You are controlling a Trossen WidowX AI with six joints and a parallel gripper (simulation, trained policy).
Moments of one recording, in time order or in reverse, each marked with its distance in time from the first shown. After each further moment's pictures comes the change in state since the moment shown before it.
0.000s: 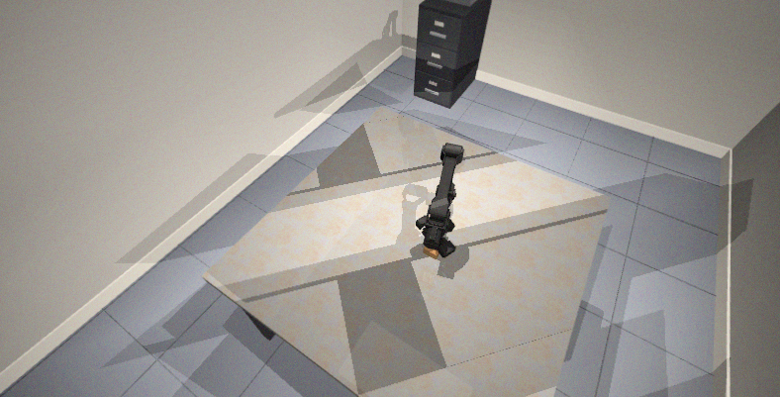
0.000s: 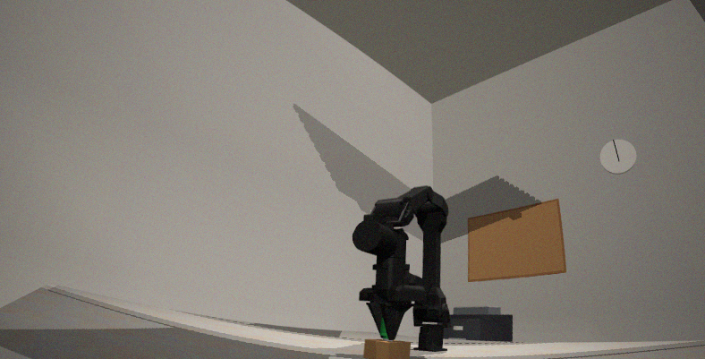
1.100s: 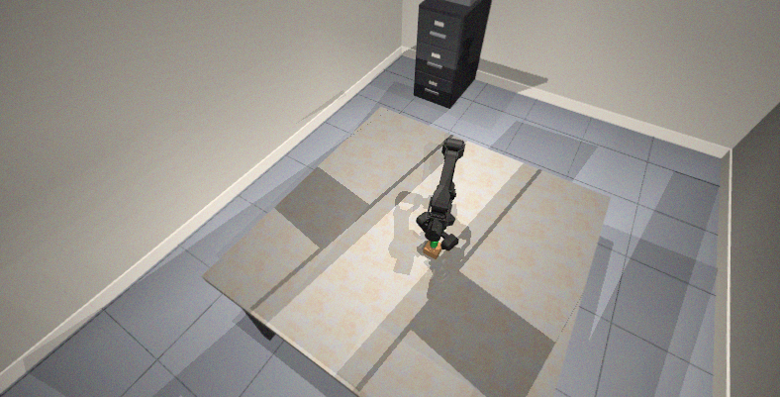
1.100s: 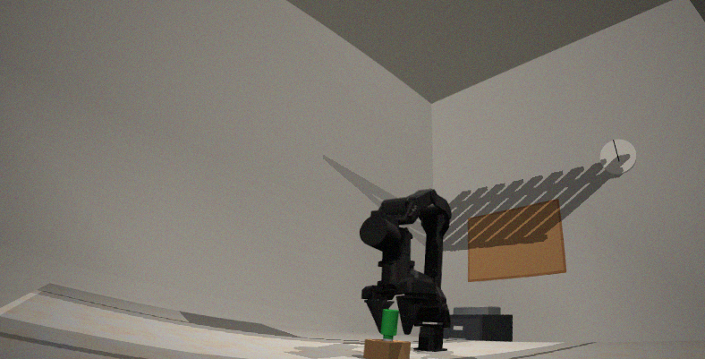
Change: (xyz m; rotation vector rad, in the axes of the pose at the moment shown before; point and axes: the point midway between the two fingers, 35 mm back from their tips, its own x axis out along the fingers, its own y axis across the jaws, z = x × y) arm -0.011 0.007 0.015 -0.103 0.029 -0.063
